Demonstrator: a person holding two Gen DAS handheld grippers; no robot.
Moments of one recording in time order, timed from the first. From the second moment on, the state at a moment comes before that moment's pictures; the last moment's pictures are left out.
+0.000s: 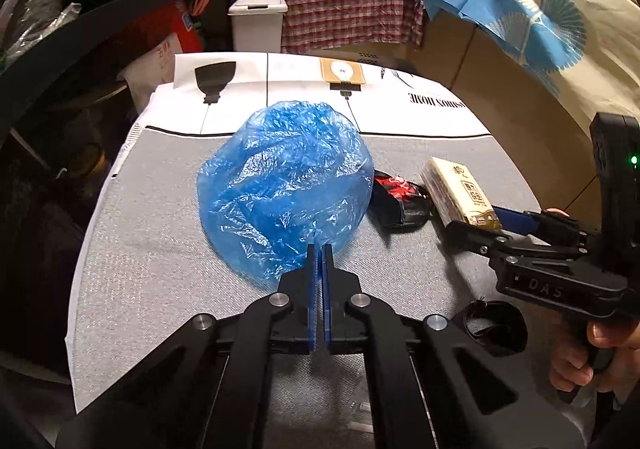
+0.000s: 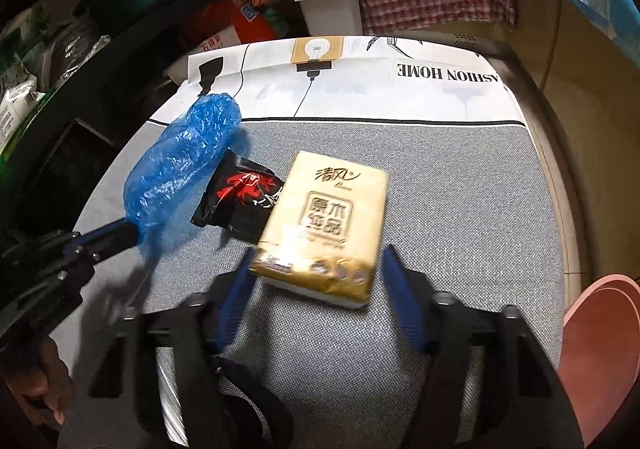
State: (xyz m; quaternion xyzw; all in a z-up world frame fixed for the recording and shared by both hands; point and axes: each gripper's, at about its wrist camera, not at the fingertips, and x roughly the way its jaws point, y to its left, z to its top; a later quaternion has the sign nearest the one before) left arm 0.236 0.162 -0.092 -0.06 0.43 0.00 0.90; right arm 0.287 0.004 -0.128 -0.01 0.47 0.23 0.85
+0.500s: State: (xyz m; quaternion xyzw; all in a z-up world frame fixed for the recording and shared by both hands) left arm 0.218 0.165 -0.062 -0.07 0.40 0.01 0.92; right arm 0.263 -0.009 -0.086 -0.02 0.42 0.23 0.88
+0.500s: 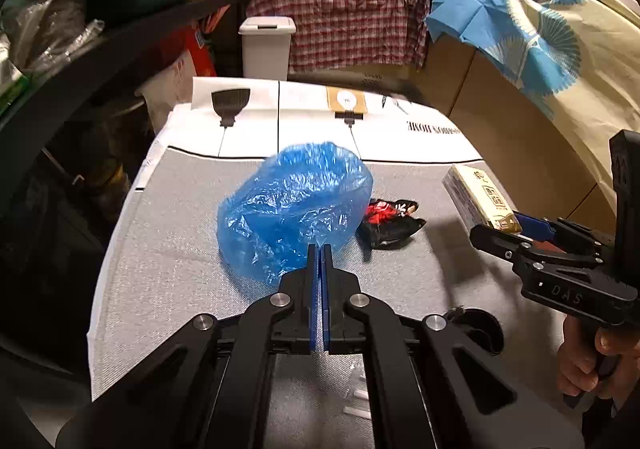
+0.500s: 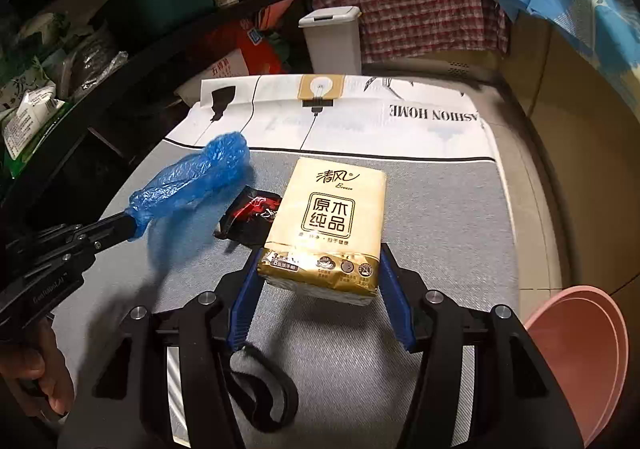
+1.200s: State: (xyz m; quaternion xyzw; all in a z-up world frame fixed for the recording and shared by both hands) left arm 0.174 0.144 -0.003 -0.08 0.34 0.00 0.94; right arm 0.206 -0.036 -0.025 -0.06 0.38 0.22 0.90
